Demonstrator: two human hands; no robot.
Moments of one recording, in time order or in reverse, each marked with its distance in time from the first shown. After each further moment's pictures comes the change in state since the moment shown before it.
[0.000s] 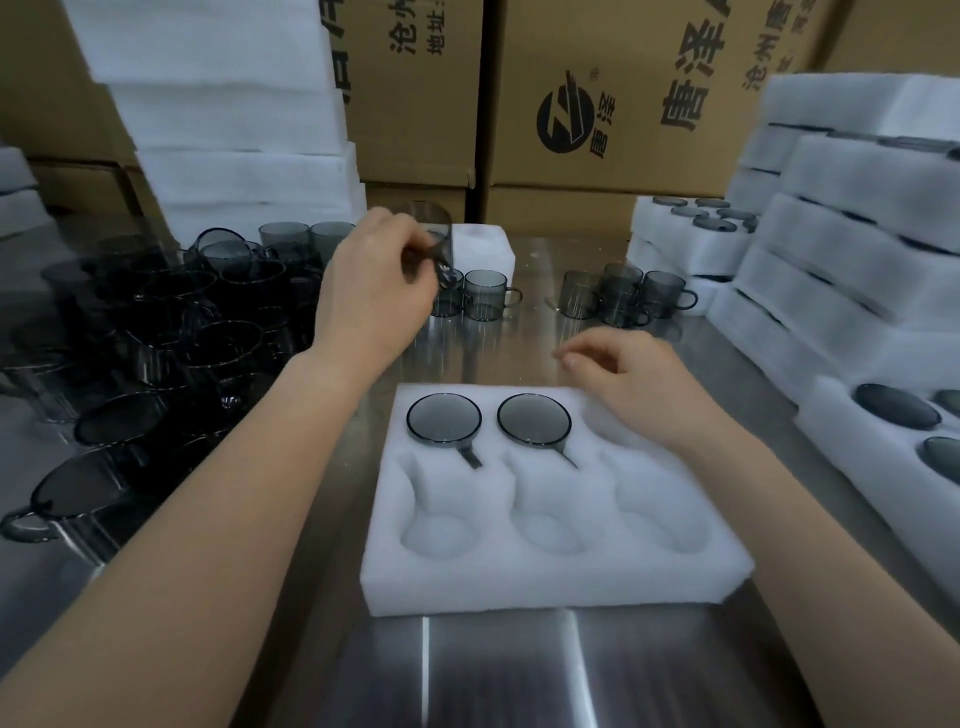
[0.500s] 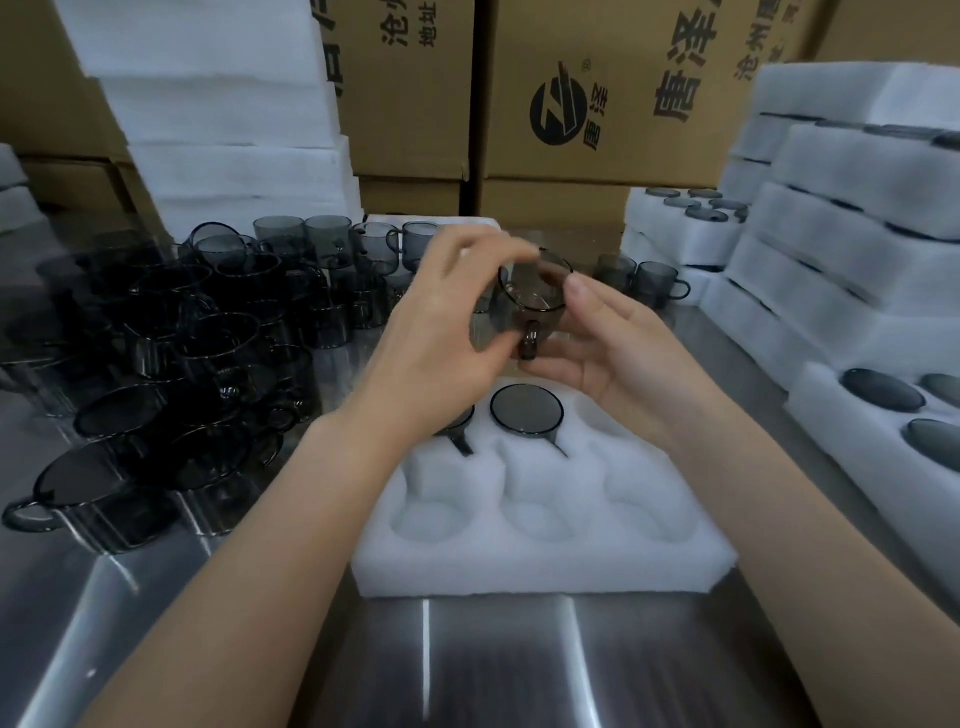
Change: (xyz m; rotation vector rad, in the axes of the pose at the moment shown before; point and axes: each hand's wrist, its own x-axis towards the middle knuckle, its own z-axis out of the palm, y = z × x) left_hand -0.046 0.054 -0.010 -0.307 -0.181 0.248; right_hand -0.011 -0.032 -0.003 1.181 -0.182 0.061
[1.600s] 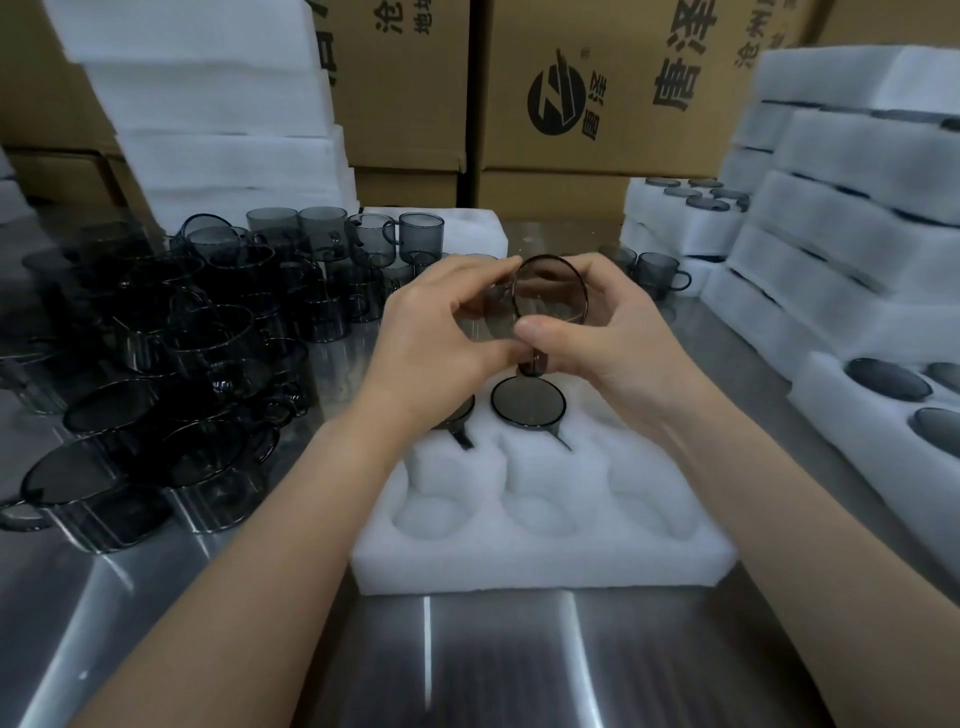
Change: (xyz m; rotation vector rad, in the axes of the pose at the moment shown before) left_hand -0.005 -0.004 0.009 -0.198 0.037 -0.249; right_hand 0.000 0.007 0.007 -0.266 0.055 -0.180
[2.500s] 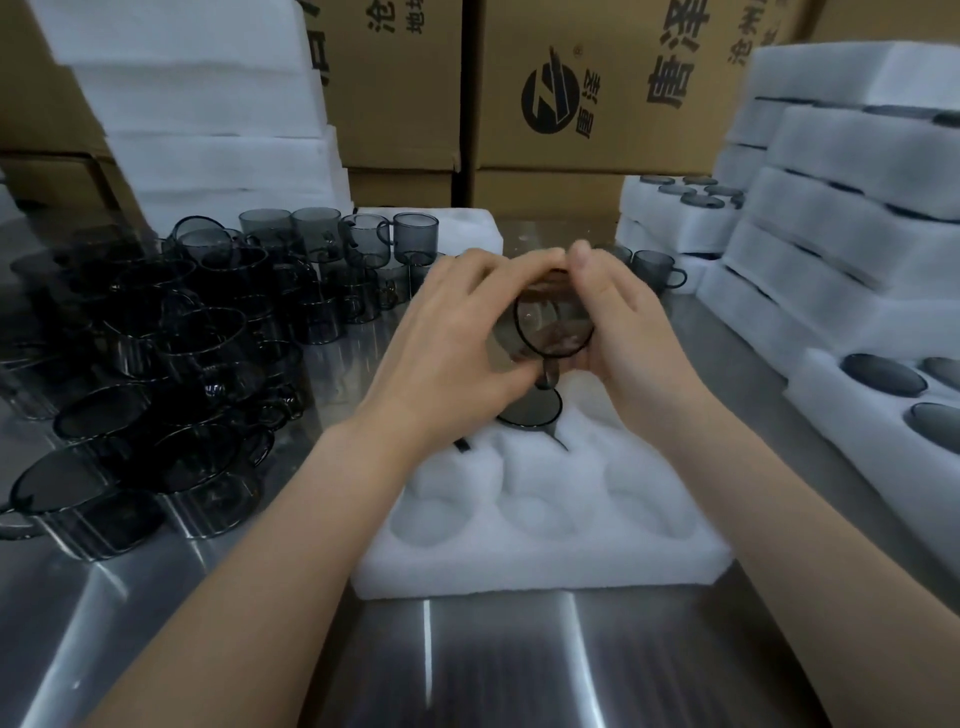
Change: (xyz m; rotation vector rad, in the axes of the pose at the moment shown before) left_hand -0.003 0.001 0.006 0.310 -0.101 0.237; right_hand 0.002 -0.003 0.002 -0.003 0.100 0.008
